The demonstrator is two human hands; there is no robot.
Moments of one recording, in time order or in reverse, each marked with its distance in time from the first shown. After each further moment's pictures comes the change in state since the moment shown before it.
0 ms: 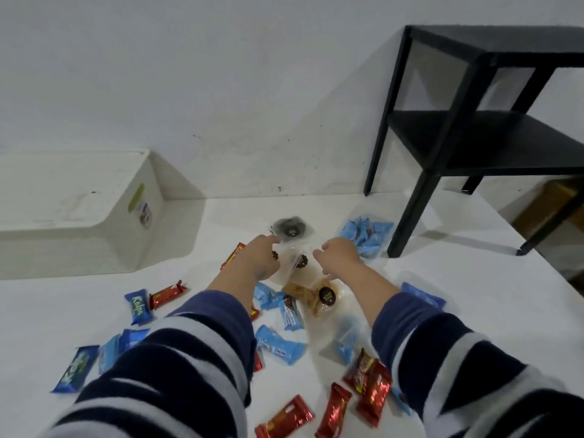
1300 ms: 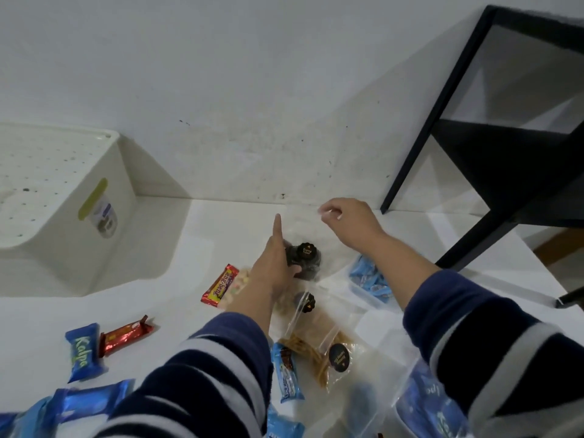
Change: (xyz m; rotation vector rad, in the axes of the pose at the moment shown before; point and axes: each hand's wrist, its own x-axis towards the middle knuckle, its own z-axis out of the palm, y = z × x) left_hand 0.117 -0.011 0.044 -0.444 0.172 0.010; right_hand 0.137 -0.053 -0.037 -0.180 0.155 -0.416
